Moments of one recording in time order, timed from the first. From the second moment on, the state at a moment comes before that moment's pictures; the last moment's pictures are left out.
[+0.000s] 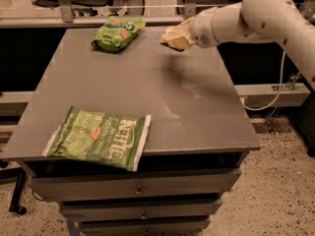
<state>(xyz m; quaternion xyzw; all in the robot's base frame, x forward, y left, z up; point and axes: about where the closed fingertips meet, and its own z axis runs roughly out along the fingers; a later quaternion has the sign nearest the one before) 0.725 -0.057 0.928 -0.51 0.68 0.14 0.51</state>
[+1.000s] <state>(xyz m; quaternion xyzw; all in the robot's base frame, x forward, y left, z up) 0.586 0.011 0.897 -0.62 0.58 0.21 0.48</state>
